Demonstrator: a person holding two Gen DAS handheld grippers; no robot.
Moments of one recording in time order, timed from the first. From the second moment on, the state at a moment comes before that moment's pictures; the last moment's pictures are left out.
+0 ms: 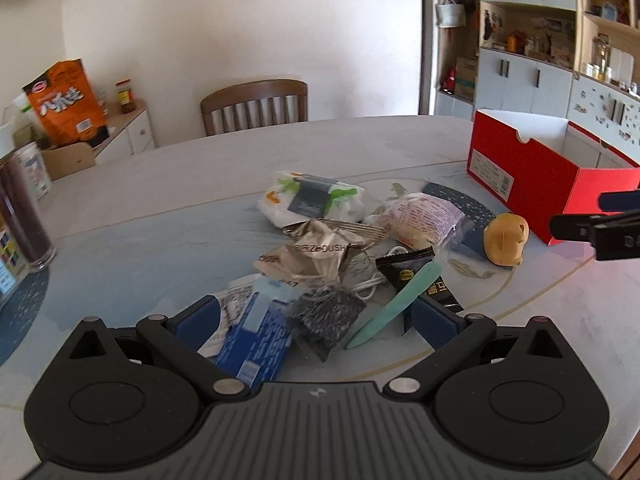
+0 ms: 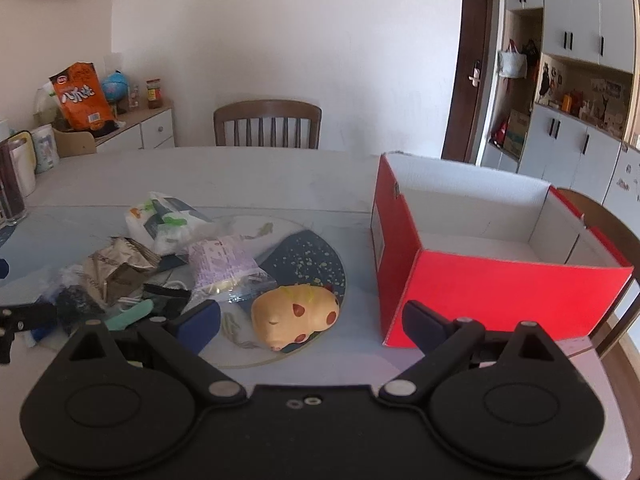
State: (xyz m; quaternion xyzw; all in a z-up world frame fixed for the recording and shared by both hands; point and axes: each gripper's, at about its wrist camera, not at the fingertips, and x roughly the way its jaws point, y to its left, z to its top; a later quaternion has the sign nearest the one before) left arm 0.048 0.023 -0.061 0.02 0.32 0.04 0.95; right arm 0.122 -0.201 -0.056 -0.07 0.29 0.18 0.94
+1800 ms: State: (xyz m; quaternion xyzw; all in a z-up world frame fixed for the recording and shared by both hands) left arm 0.084 0.042 -0.088 0.02 0.32 -0.02 0.95; right arm 0.176 -0.146 -0.103 -0.11 0.33 0.14 0.93
